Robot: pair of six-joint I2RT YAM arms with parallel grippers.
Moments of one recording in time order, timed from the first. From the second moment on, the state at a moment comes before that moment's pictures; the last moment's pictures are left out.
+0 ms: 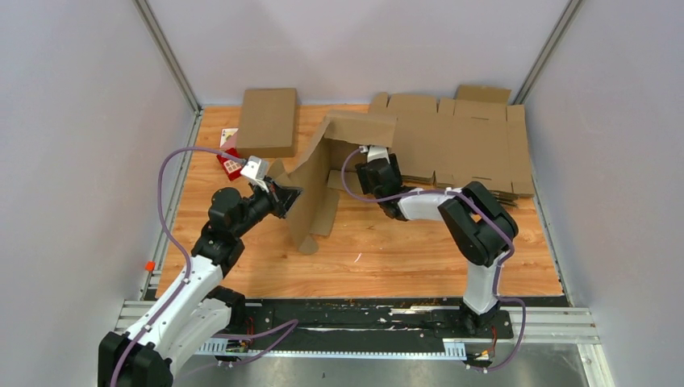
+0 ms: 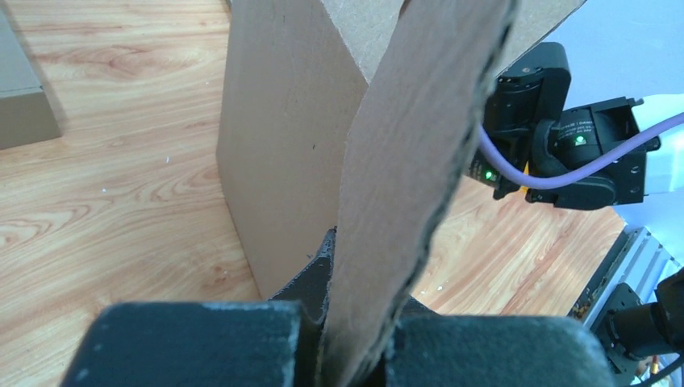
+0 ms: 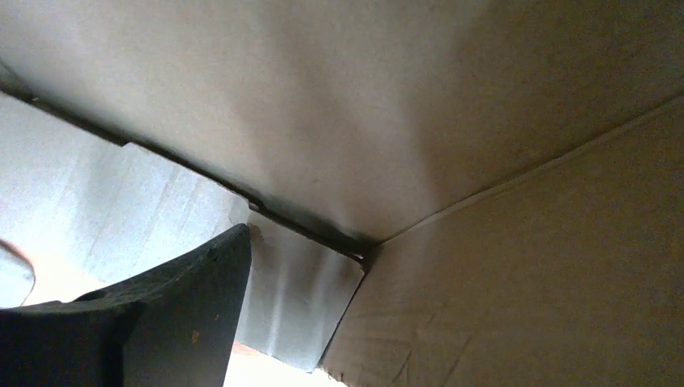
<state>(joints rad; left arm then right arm) -0.35 0.79 0.48 0.21 0.36 -0.37 0.63 1.88 0.98 0.37 0.43 0.05</state>
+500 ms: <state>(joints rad) -0.35 0.63 0.48 0.01 0.31 -0.40 0.72 1.94 1.02 0.29 0.58 0.16</state>
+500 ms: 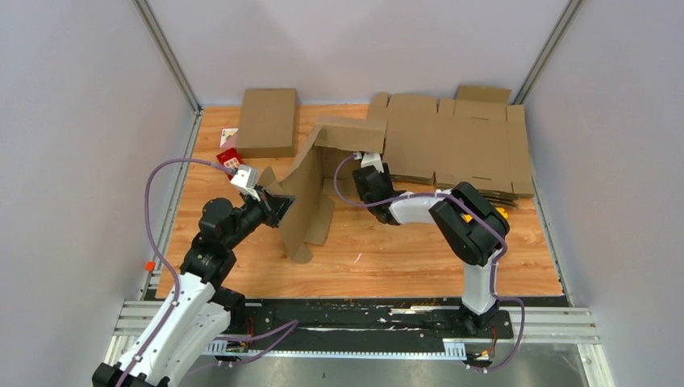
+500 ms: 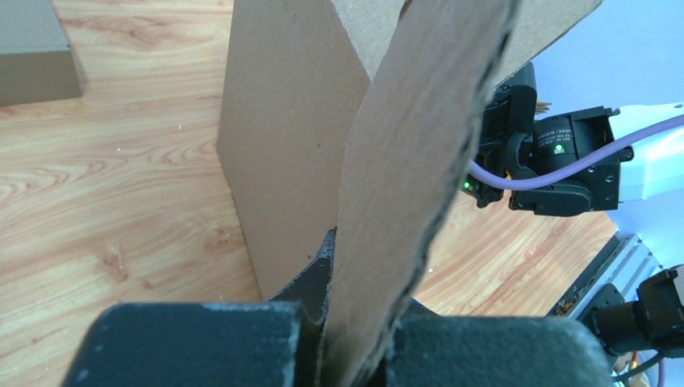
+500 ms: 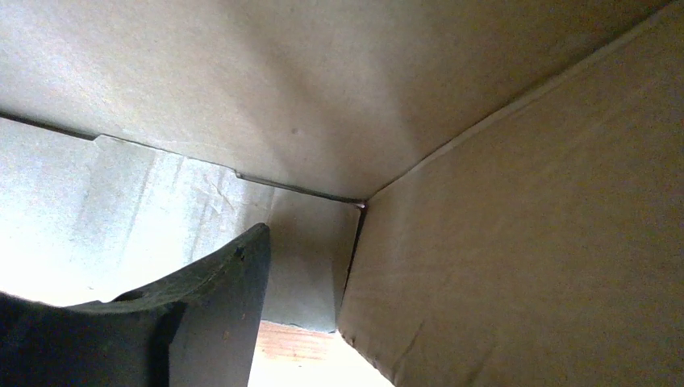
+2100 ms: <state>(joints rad) -0.35 0.58 0.52 -0.12 0.29 -0.39 0.67 1.80 0.96 0.23 0.36 0.29</state>
